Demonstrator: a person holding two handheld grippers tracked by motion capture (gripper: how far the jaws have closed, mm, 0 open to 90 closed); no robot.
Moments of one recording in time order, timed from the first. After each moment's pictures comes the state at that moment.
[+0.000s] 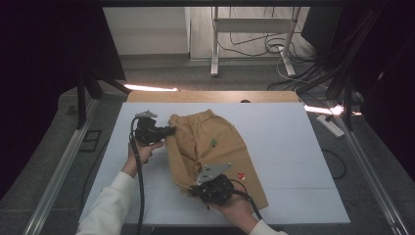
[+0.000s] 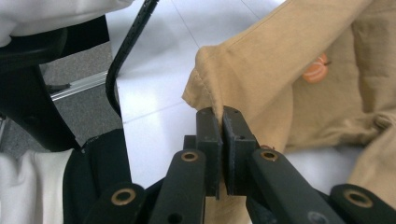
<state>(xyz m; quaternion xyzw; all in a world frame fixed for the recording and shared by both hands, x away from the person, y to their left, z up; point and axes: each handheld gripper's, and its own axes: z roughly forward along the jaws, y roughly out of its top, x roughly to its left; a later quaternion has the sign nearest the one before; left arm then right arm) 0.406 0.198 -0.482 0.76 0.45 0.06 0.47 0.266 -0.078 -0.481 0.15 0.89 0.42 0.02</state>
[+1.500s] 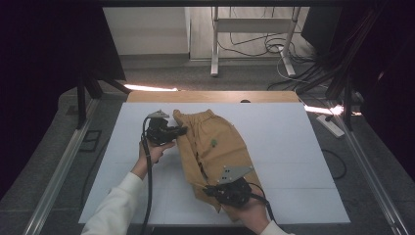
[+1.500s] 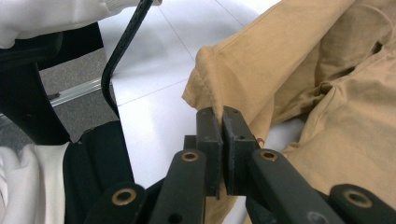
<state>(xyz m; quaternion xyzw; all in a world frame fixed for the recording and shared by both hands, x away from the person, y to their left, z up) 0.406 0.163 -0.475 0.77 0.42 0.07 0.48 0.258 -0.120 -0.472 0.18 0.88 0.44 0.04</state>
